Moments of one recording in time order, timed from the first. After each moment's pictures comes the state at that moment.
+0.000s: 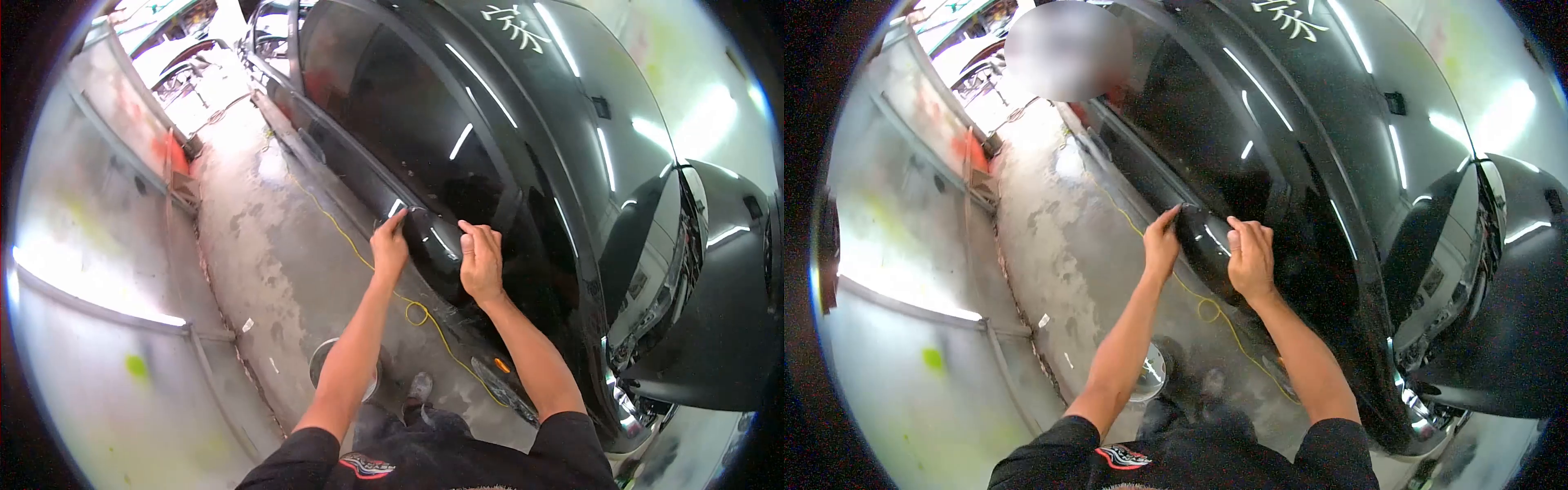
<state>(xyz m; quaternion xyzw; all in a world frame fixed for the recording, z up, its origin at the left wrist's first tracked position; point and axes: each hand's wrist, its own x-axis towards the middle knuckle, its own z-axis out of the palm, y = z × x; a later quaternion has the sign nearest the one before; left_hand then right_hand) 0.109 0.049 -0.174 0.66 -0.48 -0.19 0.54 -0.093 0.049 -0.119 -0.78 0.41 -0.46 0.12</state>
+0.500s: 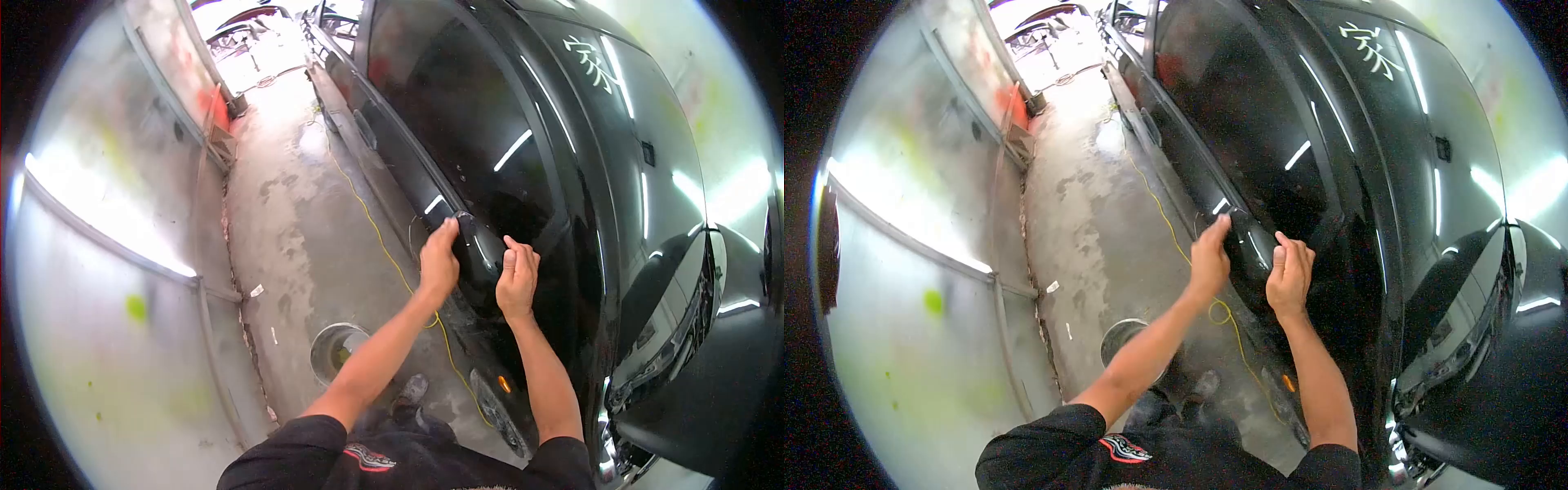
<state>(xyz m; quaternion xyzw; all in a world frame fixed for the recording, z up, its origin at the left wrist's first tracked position) 0.074 0.072 -0.177 0.63 -0.53 -0.03 0.57 -0.091 0.050 -0.122 -0.78 0.42 -0.44 0.13</state>
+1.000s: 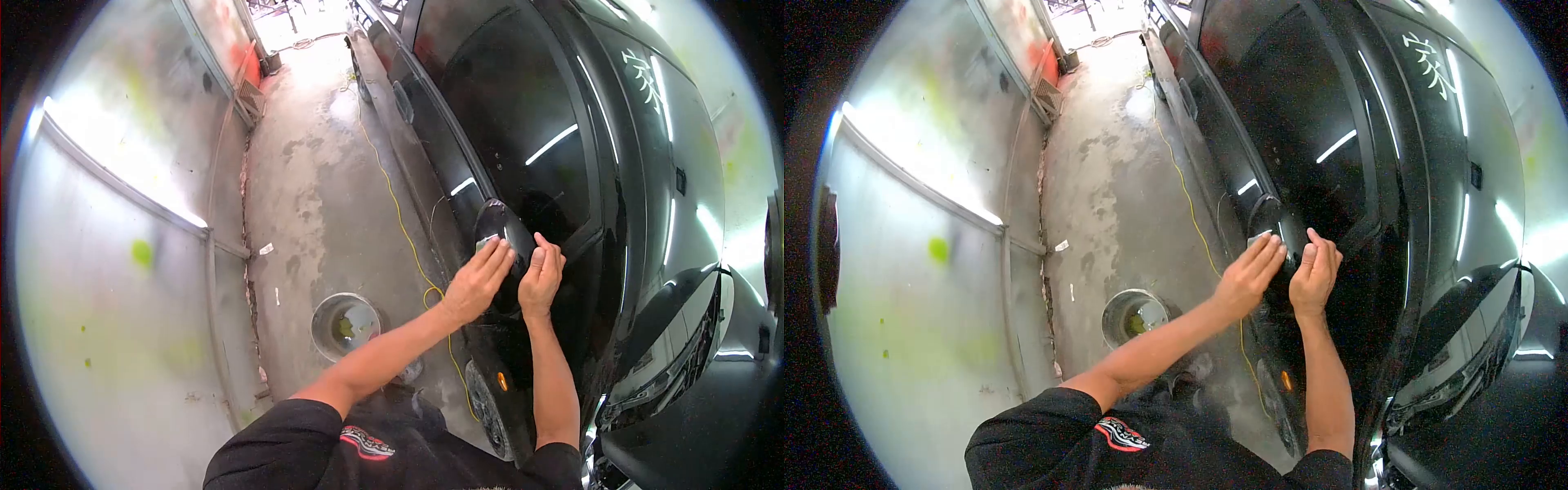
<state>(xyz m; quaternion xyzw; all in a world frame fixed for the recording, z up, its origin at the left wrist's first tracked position) 0.044 0.125 -0.160 0.56 -0.71 0.11 0.42 -0.091 0.044 -0.131 -0.79 0.40 -0.44 0.12</state>
